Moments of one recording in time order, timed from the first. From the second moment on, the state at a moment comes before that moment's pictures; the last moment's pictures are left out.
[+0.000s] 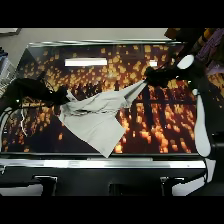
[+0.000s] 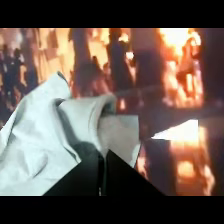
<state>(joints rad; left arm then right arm) 0.15 -1.56 1.32 -2.07 1.08 1.38 0.05 -1.77 1.76 -1.03 1.13 1.73</state>
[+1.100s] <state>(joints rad) 0.18 -1.66 1.31 -2.11 1.10 1.39 0.01 -1.36 0.87 -0.78 1.15 1.47</state>
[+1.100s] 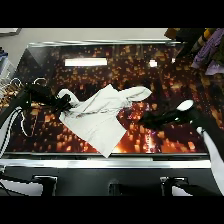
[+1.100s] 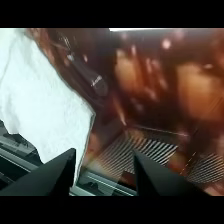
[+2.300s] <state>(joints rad) 0.19 -1.65 1.35 -2.11 1.19 1.39 0.35 -1.34 0.77 -0.62 0.76 1.56</state>
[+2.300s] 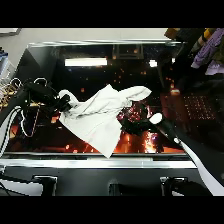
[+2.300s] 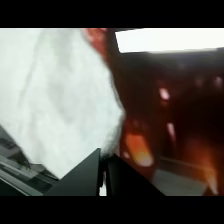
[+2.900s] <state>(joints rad) 0.40 -1.34 2.03 -2.19 1.43 1.33 0.01 -0.69 1.40 -0.67 0.82 1.52</state>
